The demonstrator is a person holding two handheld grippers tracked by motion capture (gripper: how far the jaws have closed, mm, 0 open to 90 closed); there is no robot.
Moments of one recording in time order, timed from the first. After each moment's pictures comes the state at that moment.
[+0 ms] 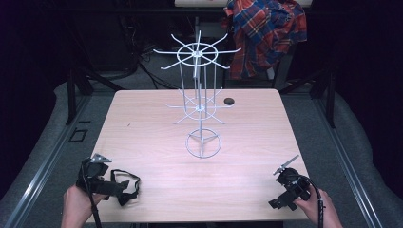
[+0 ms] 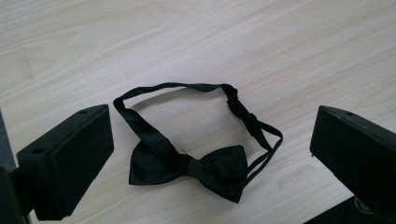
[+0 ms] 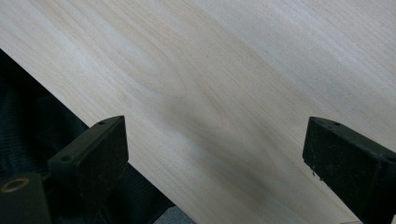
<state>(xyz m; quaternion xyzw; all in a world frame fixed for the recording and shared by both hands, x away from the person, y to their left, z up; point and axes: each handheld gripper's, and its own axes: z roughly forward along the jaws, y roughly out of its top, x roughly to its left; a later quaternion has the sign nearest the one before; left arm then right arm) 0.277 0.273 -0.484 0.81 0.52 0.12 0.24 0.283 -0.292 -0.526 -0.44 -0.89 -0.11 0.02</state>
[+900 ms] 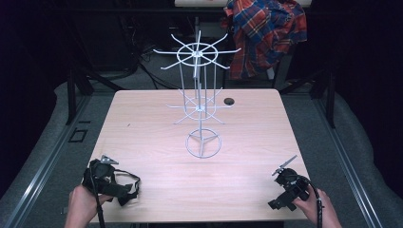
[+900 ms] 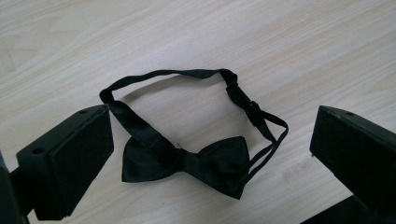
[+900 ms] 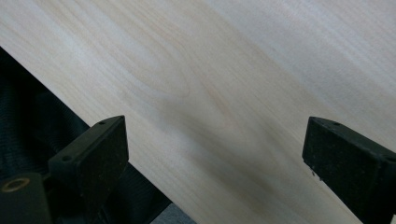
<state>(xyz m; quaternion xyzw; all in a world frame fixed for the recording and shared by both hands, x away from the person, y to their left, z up) 0.283 0.262 -0.496 0.83 0.50 0.11 0.20 0.283 -0.289 -0.530 -0.44 -0.89 -0.11 0.02</state>
